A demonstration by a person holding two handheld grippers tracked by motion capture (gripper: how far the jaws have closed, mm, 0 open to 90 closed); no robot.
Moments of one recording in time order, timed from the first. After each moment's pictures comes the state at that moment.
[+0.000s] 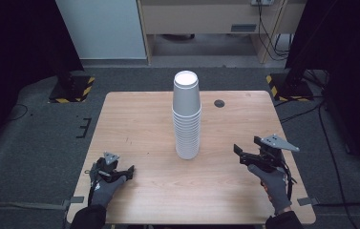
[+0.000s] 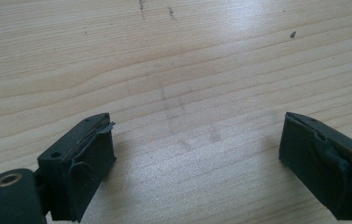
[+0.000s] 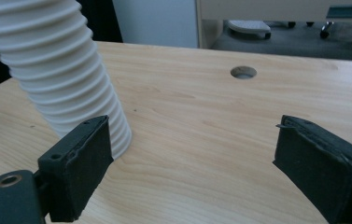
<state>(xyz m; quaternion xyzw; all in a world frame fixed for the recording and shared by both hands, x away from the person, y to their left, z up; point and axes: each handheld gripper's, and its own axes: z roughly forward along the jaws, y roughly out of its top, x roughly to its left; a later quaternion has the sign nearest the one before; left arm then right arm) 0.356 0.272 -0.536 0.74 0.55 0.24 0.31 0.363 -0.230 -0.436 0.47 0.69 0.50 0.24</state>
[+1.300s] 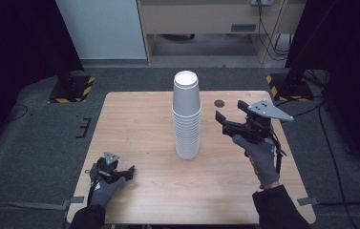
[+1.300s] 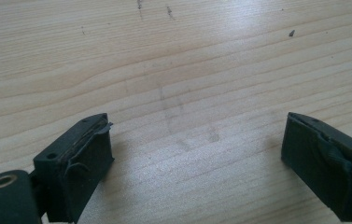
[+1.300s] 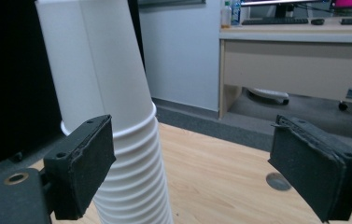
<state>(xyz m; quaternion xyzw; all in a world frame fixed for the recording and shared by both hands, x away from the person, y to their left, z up) 0.357 0.272 -0.536 0.74 0.55 0.23 0.31 0.382 -0.168 -0.321 0.40 0.66 0.58 0.28</state>
